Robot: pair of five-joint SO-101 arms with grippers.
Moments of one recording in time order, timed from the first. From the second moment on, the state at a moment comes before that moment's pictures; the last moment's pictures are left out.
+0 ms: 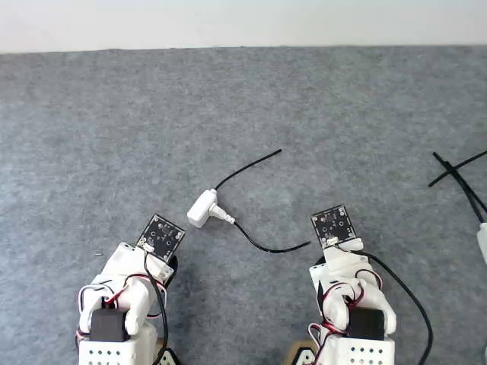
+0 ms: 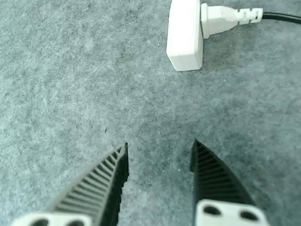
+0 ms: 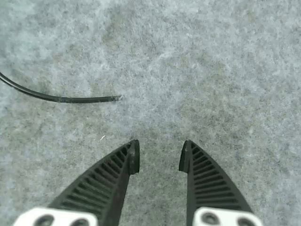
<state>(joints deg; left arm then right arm) -2.7 -103.3 96.9 70.9 -21.8 1.2 -103.2 95.3 69.5 22.5</state>
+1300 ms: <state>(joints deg) 0.0 -103.3 86.2 70.4 -31.9 4.3 -103.2 95.1 73.1 28.8</state>
